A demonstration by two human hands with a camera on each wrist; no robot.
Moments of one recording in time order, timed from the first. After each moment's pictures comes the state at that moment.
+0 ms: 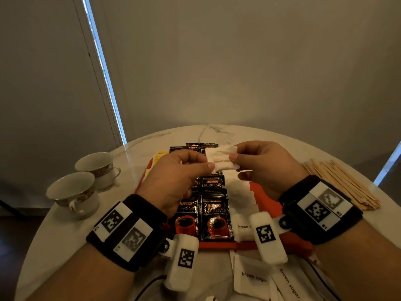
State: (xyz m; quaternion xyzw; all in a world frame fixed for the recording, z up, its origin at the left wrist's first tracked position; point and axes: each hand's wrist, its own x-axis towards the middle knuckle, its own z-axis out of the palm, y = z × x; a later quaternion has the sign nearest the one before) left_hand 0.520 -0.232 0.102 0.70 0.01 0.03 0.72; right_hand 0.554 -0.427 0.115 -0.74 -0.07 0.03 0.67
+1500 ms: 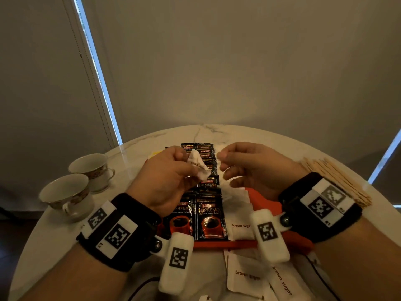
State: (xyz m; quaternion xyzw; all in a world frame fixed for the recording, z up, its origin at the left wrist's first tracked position) left_hand 0.518 -0.235 0.109 0.59 -0.01 -0.02 0.80; right_hand 0.544 -0.432 0.127 -0.70 -0.12 0.16 0.68
